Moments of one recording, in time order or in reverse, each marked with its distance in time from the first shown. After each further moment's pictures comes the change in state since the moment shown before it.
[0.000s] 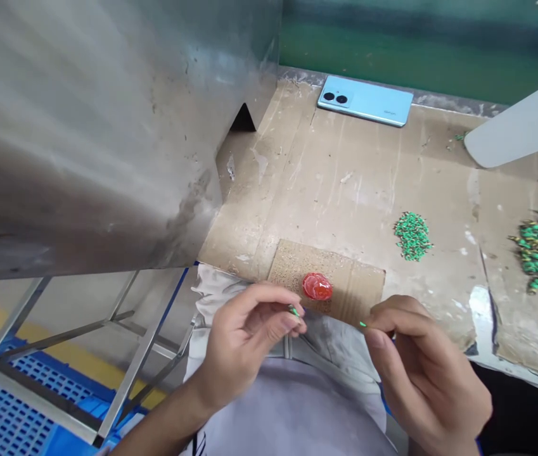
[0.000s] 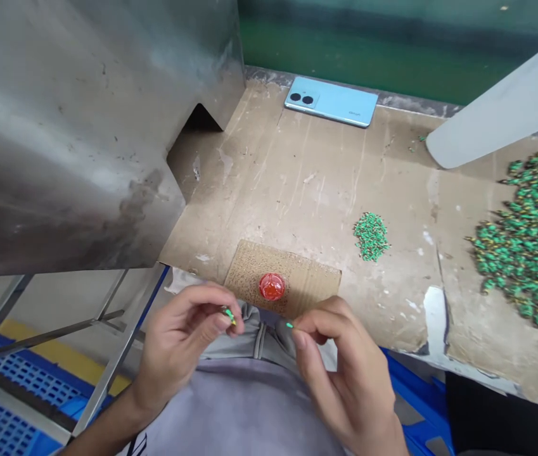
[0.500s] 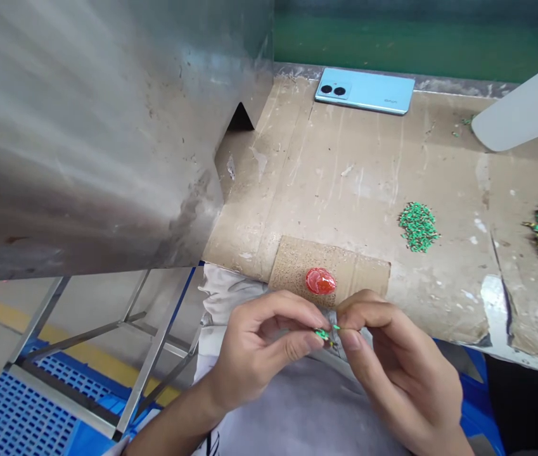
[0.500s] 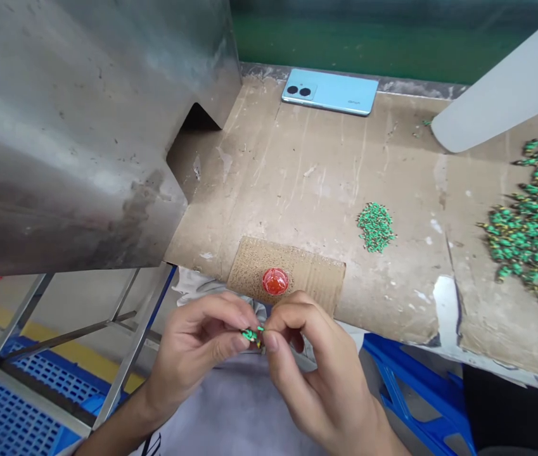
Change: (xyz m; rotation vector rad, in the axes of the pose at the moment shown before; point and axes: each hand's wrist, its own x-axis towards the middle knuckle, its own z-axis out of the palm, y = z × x) left_hand -0.002 0.004 0.007 -0.044 -0.116 -0.062; right_hand 0.010 -0.022 0.020 0.190 -0.103 0.073
